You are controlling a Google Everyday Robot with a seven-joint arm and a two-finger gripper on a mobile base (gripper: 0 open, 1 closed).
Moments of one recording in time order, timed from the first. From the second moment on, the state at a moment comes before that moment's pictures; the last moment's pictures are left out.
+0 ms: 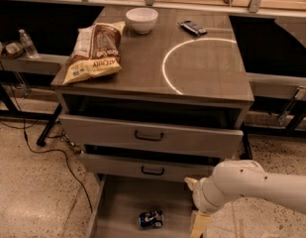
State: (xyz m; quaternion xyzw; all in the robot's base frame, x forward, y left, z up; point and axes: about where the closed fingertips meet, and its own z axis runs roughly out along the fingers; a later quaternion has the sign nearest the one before) arm 0.401 -0.128 0.487 -0.68 0.71 0.11 0.15
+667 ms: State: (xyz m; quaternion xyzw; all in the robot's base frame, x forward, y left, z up) arm 0.407 -0.101 0.449 -0.67 0.72 0.12 0.16
